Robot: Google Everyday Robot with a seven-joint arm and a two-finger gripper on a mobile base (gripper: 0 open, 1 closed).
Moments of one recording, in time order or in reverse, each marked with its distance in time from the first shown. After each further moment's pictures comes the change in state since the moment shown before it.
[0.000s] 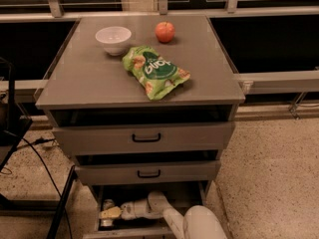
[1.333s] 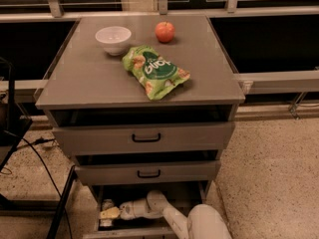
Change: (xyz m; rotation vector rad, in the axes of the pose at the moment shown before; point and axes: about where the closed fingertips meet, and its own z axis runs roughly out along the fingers) arm 0.000 -0.006 0.000 -0.034 -0.005 -0.022
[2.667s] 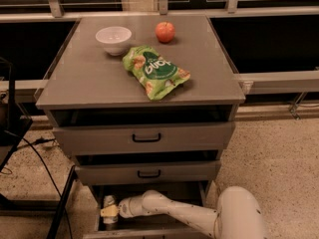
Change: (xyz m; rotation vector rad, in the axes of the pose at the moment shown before) arm 0.018 -0.046 -0.039 -0.387 0.071 -0.185
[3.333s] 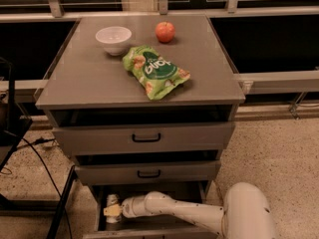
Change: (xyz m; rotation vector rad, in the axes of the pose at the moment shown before) arm 0.002 -0.004 -0.023 -0.037 0.023 -0.007
